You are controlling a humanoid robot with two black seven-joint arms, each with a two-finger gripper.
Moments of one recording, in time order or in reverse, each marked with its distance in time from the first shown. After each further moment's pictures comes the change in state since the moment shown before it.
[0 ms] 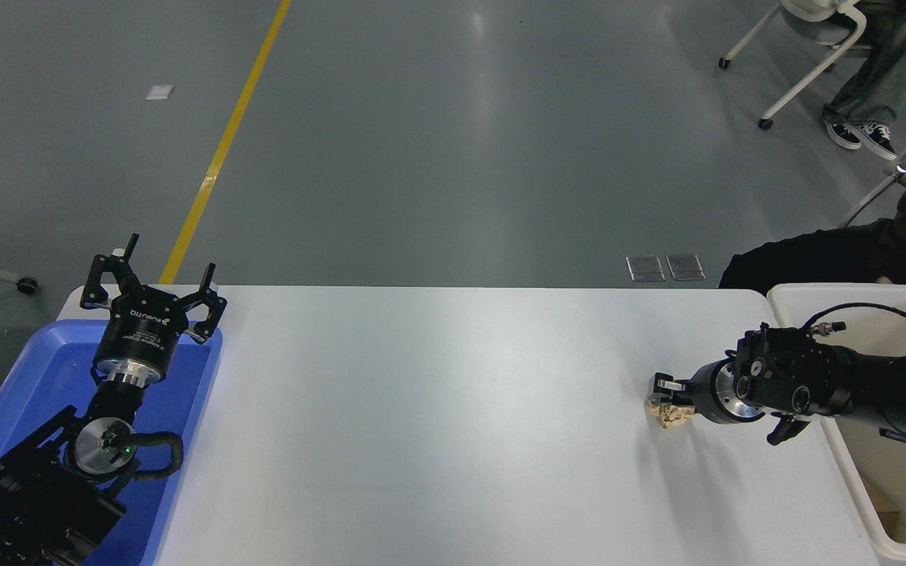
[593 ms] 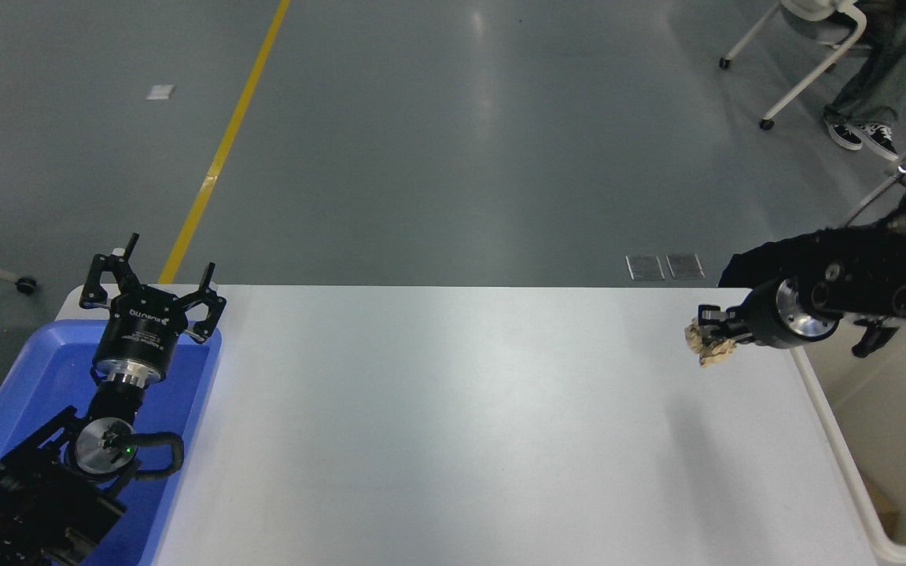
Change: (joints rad) left arm 0.001 0.001 0.000 0.000 0.000 0.000 0.001; right arm 0.778 -0.236 -0.332 0.554 0.017 0.188 0.038
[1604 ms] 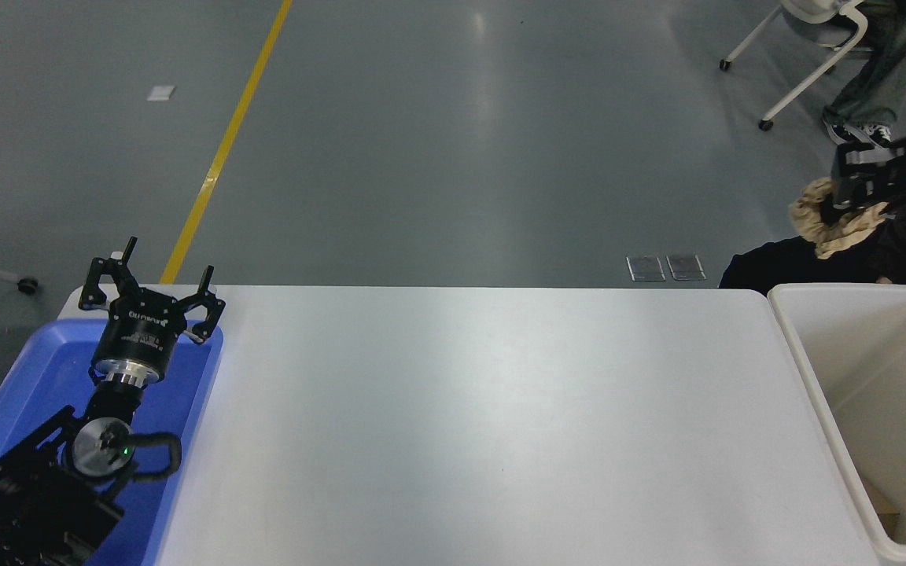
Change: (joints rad) left arm 0.003 0.001 0.000 0.001 0.000 0.002 -0.003; right arm 0.522 -0.279 -0.325 0.031 -0.142 0.249 0.021
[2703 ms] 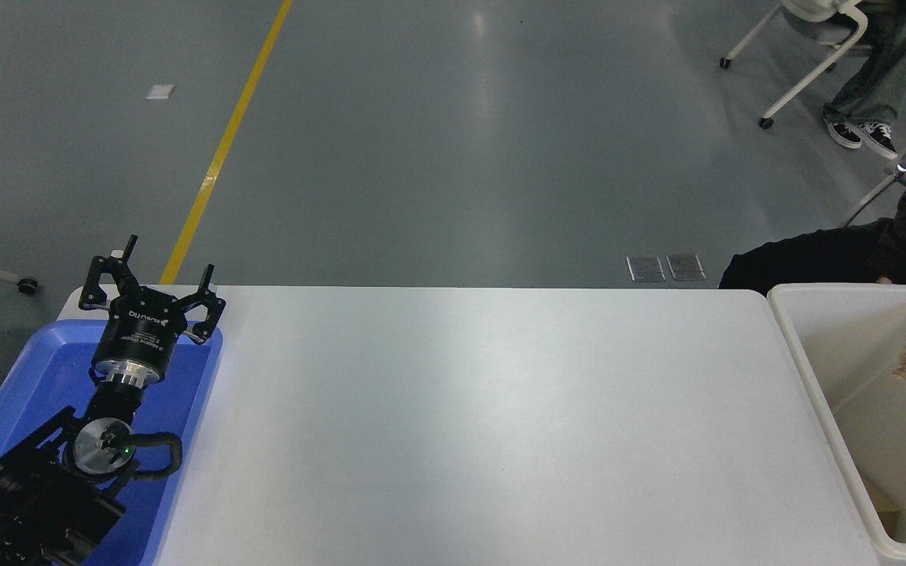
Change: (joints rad) left arm -0.003 -0.001 0.000 0.000 0.000 0.000 0.000; right arm -1.628 0.142 1.148 -0.885 0.280 -0.548 -0.032
